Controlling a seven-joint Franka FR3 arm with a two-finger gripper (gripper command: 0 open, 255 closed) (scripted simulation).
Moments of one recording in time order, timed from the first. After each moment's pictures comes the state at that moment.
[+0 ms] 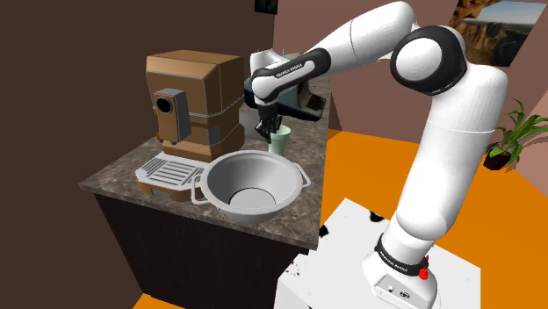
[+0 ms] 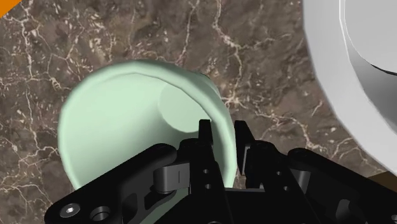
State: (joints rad) arm -0.07 0.14 0.03 -1.93 -0.16 1.99 0.11
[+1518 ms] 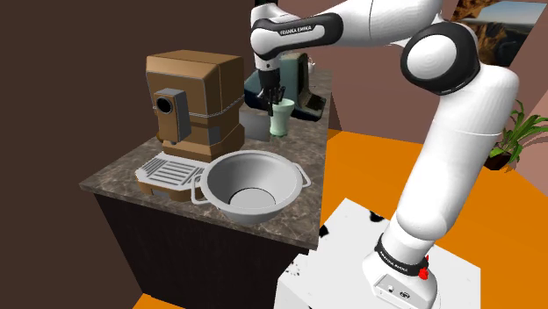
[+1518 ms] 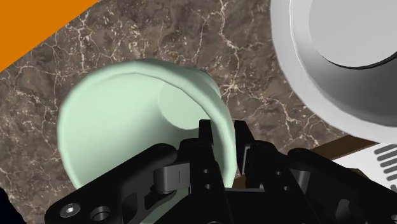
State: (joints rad) arm -0.07 0.08 0.03 -1.69 -0.15 1.70 0.07
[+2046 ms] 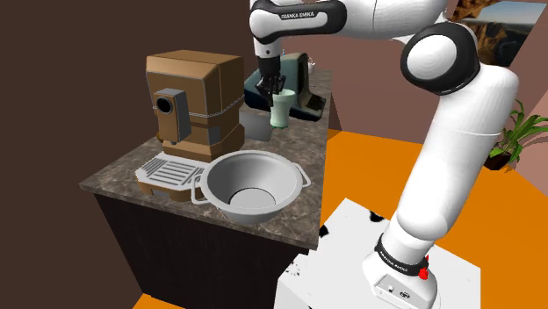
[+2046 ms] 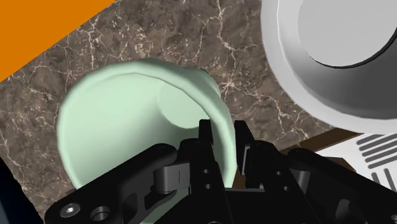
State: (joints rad) arm -0.06 0.09 0.04 -1.59 -0.15 1.60 0.07
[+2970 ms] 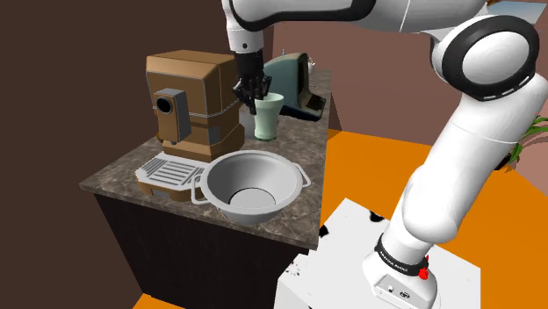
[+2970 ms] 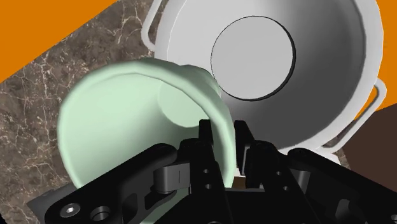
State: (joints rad) arm 0.08 -0.05 0.18 -1.67 -0.11 1.50 0.35
